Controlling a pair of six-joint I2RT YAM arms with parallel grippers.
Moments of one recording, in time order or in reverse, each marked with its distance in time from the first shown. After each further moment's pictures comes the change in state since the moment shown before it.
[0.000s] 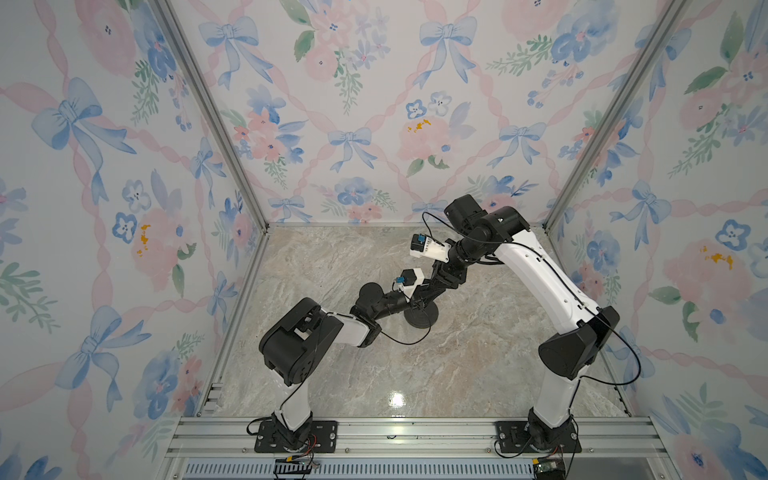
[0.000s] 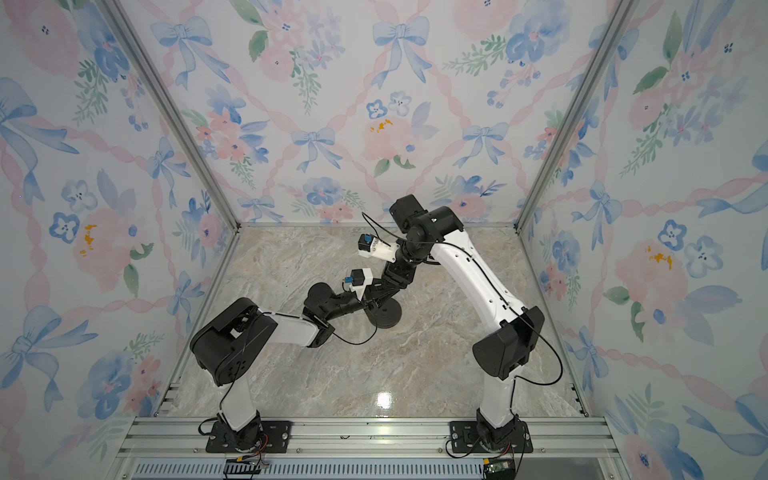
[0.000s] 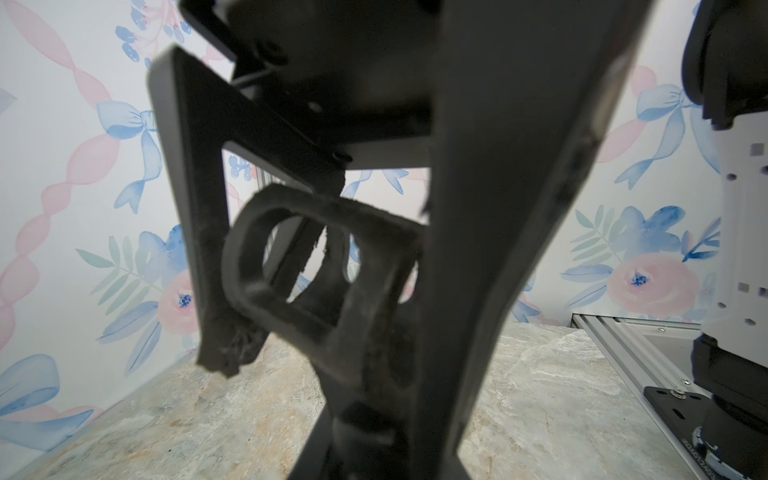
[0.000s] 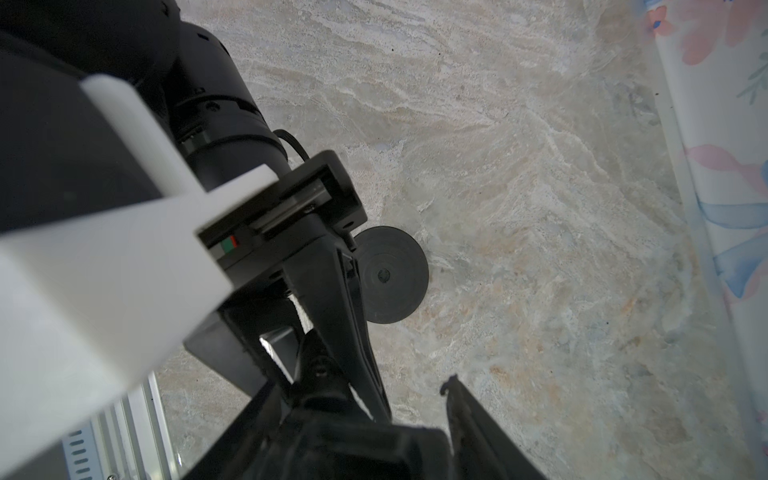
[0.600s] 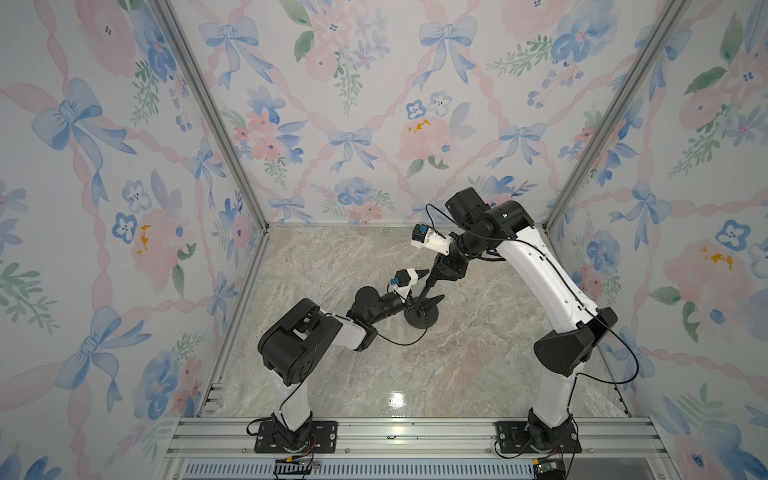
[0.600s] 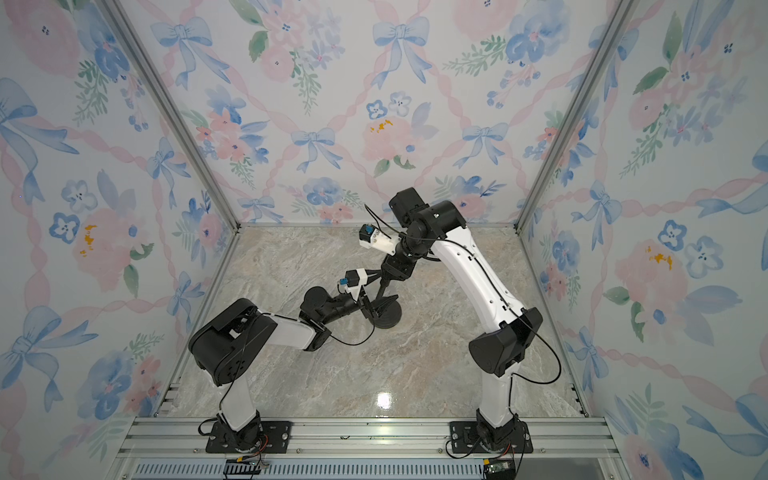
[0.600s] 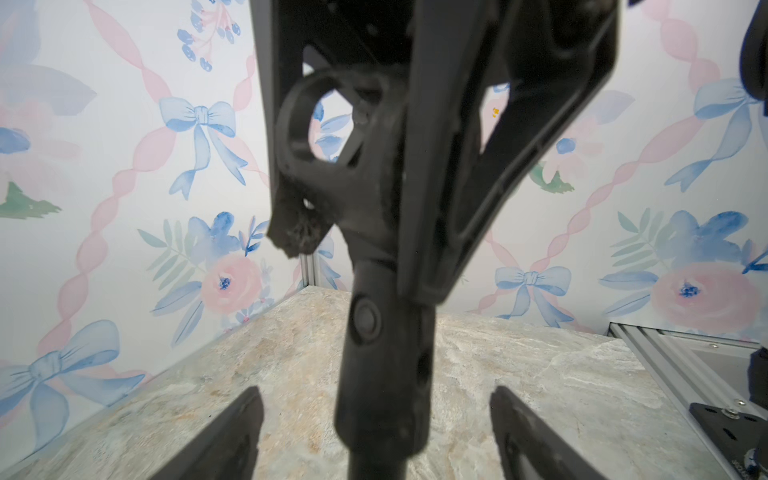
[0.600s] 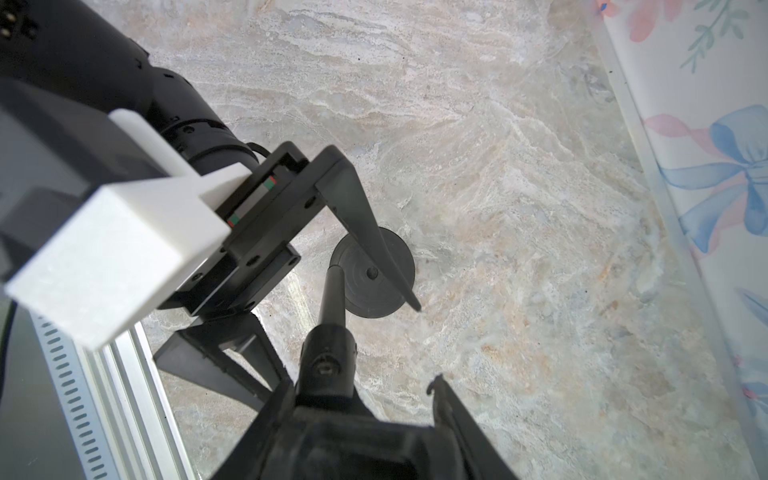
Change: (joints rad) left arm 0.023 -0.013 -0.098 0.041 -0.114 0.006; right arm 0.008 0.047 0.152 -0.052 0.062 0.130
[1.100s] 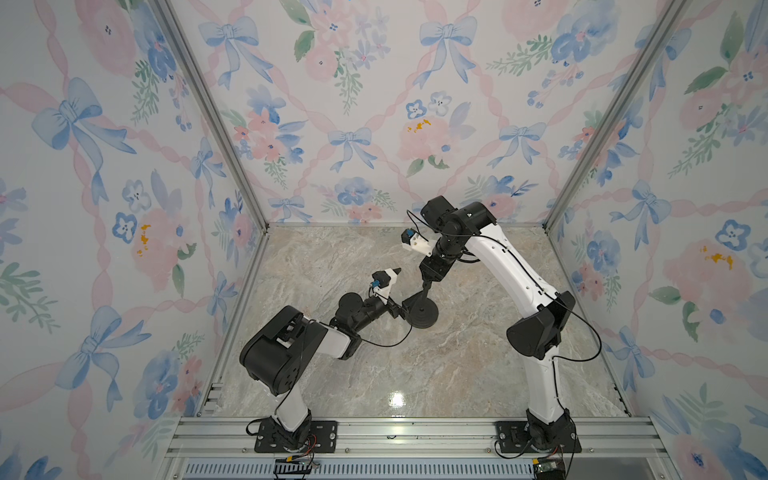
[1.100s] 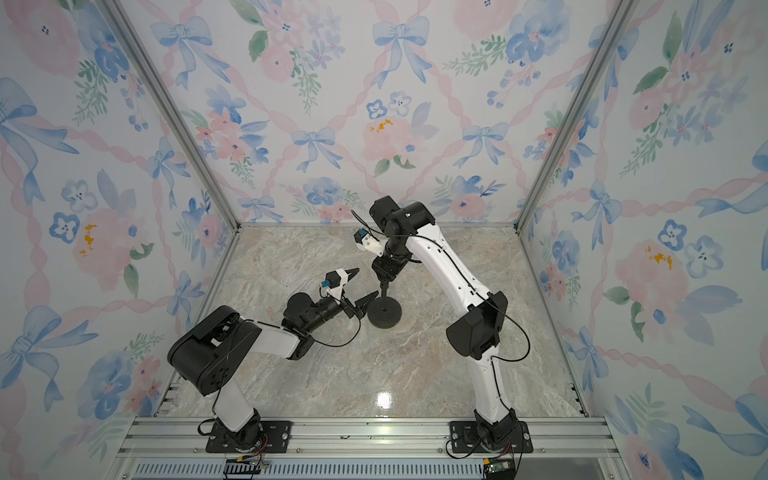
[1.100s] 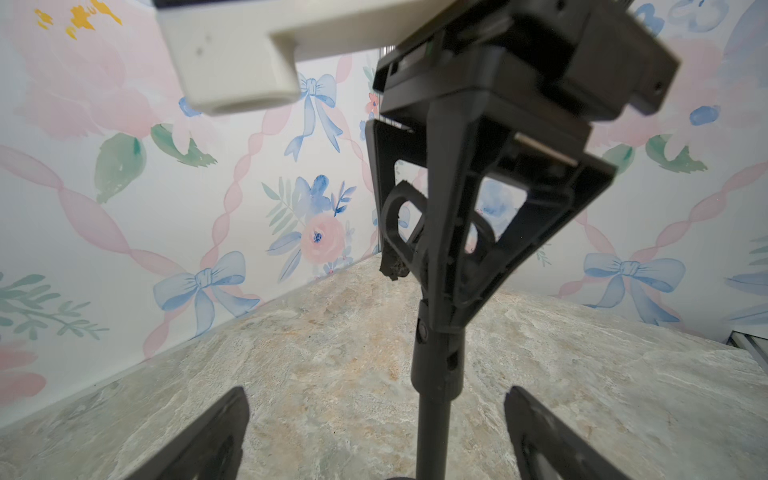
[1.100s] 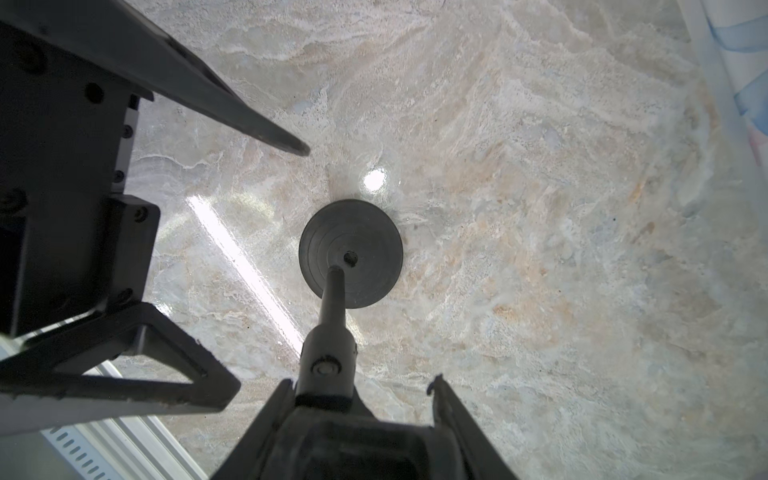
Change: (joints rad) left arm 0.077 -0.104 -0.128 -0.030 -0.135 0.036; right arm 0.042 0.207 0.121 -0.067 0.173 0.198
